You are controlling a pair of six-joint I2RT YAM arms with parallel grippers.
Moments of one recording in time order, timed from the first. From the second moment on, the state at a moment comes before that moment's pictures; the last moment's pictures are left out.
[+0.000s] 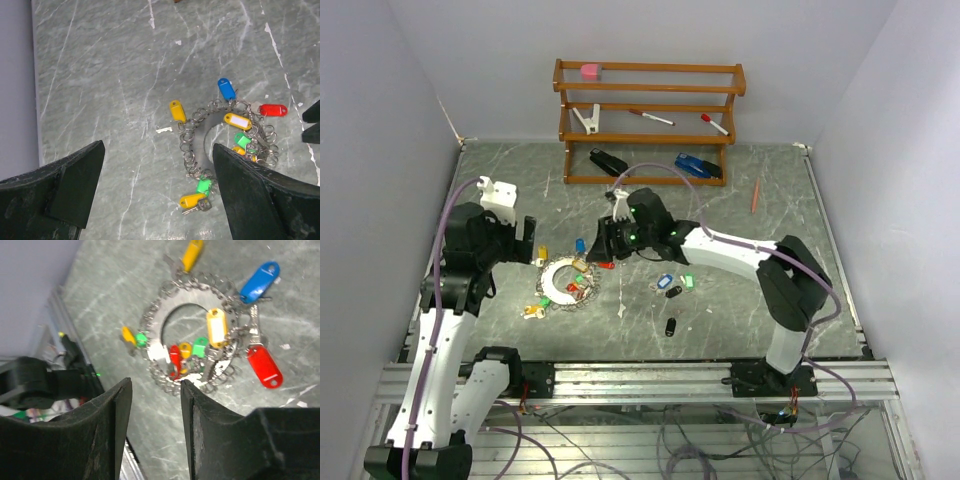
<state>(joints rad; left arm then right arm) -0.07 0.76 0.90 -0.63 0.05 0.17 0.82 1.80 1.20 0.10 -0.46 0.55</state>
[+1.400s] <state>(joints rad) -0.07 0.80 0.91 -0.67 0.13 0.33 0.95 2.29 1.85 -0.62 -0.04 0.33</state>
